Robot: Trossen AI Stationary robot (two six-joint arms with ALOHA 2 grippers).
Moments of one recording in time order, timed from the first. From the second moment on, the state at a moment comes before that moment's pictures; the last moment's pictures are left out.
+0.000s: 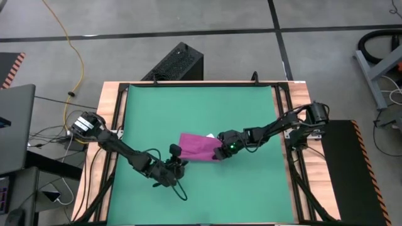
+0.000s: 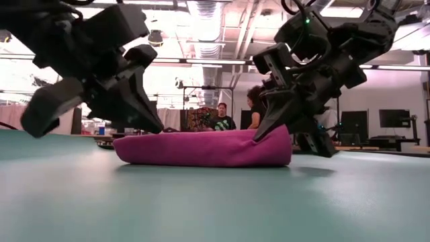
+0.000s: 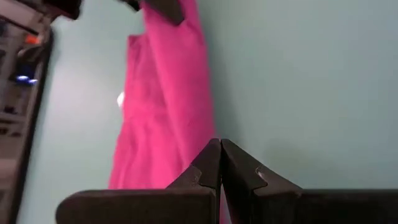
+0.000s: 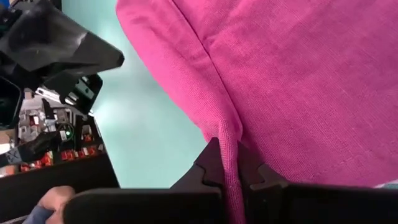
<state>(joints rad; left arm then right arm) -0.52 1.69 0.77 0.12 -0.70 0.18 0.08 1.67 0.66 0.40 -0.23 1.25</state>
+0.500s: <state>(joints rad) -0.55 1.72 0.76 0.07 -0.67 0.21 0.11 1.67 0.66 0.40 -0.21 1.26</state>
